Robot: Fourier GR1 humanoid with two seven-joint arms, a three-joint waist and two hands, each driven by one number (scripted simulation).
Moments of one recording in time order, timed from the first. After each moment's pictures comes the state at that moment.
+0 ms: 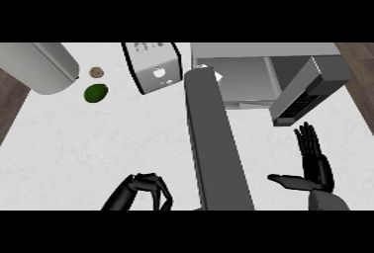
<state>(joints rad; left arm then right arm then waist) 0.13 0.22 -0.52 -1.60 -0.09 0.05 -0.29 -0.27 -0.17 -0.32 -0.55 0.04 0.21 -0.99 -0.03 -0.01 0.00</state>
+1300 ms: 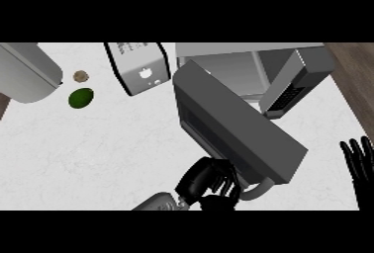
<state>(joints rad) -0.45 0.01 -0.95 -1.04 0.10 0.36 -0.23 0.22 -0.26 -0.21 -1.52 -0.29 0.47 -0.61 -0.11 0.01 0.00</state>
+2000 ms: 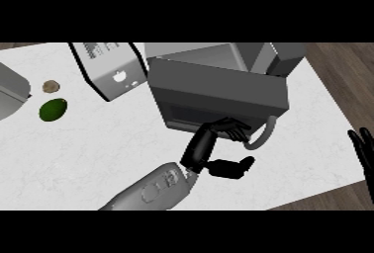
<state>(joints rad) -0.66 0.00 -0.88 -1.01 0.36 0.57 -0.31 0.18 -0.32 -0.20 -1.66 -0.37 0.52 -0.54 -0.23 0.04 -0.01</state>
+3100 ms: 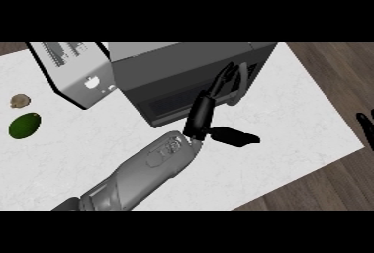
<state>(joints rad) -0.88 0.00 -0.81 -0.86 0.58 0.66 -0.47 0.08 -0.40 -0.20 -1.71 -0.54 0.60 -0.43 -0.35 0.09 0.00</state>
